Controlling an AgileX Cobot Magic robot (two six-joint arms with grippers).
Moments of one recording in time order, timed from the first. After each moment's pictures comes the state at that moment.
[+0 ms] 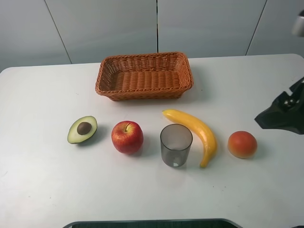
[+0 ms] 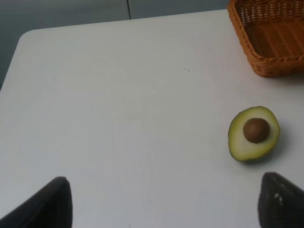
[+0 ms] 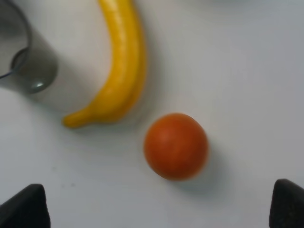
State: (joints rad) left arm -0.07 0.00 -0.52 0.07 1.09 -0.02; right arm 0.39 1.02 -0.74 0.07 0.98 -0.33
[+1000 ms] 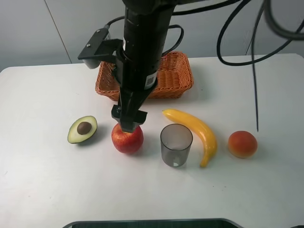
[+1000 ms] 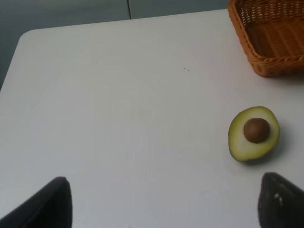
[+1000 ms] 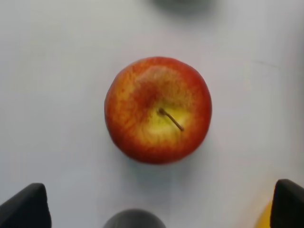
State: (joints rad) left arm -0.07 0.00 -0.52 0.07 1.09 -0.02; right arm 0.89 1.94 -1.50 0.11 1.06 -0.54
